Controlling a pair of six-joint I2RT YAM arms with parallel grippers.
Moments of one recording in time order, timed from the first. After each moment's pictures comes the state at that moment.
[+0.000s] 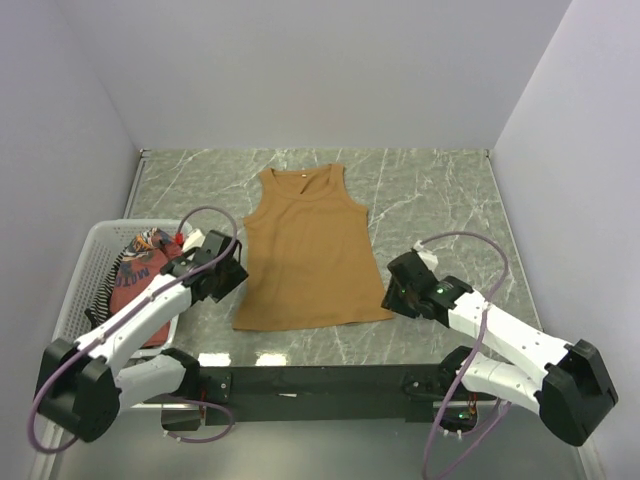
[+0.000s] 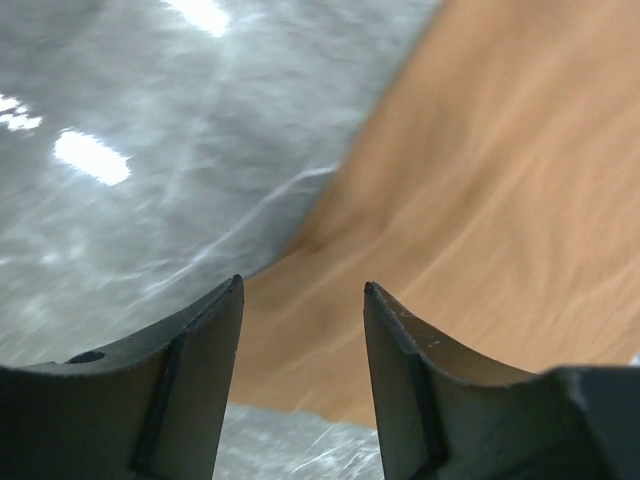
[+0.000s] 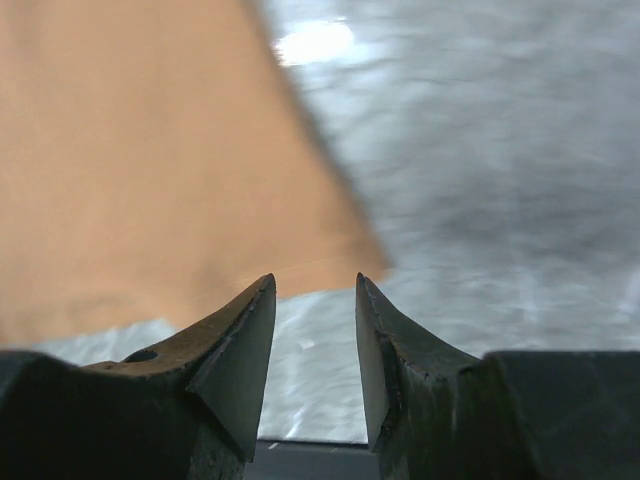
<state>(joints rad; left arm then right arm) -0.46 1.10 0.71 -0.66 -0.29 -1.11 0.66 1.01 0.57 -0.61 0.21 0.92</state>
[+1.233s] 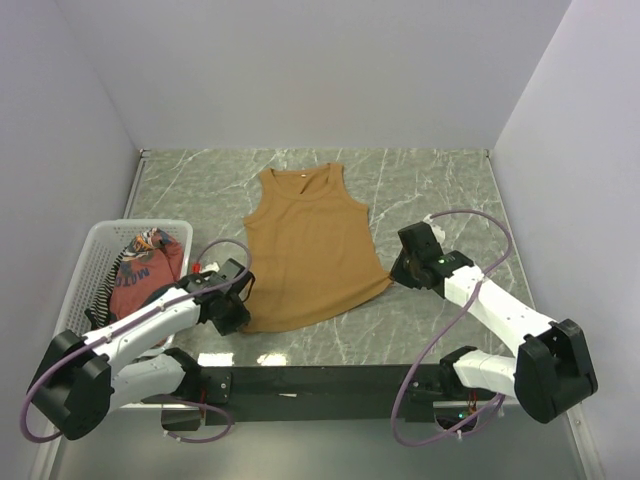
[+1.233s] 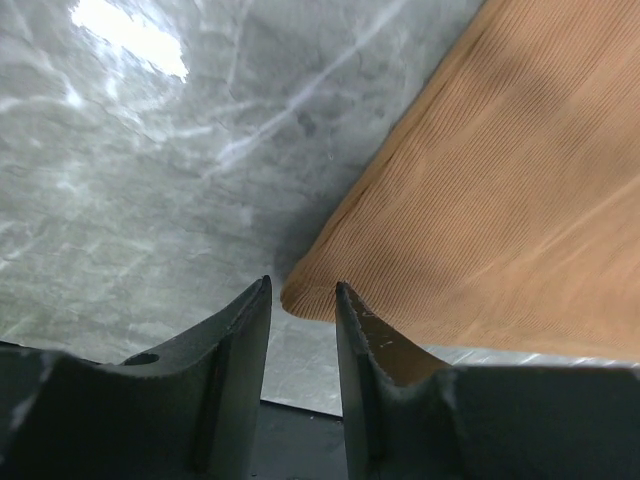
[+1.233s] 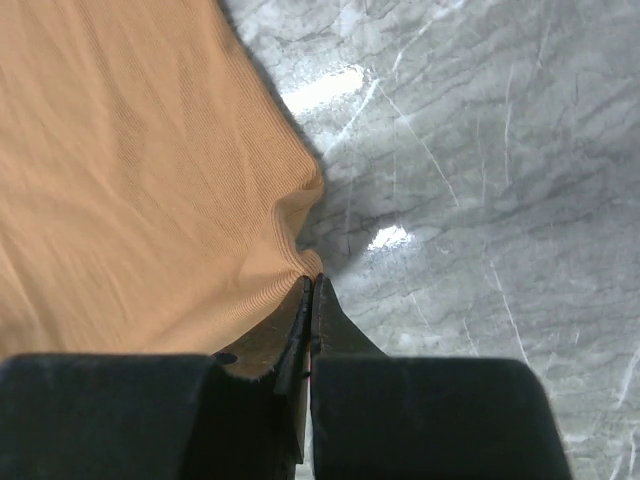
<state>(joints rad) -0.61 1.07 0.56 -0.80 -0.19 -1.18 0.43 1.16 0.70 -0.52 0.16 0.84</state>
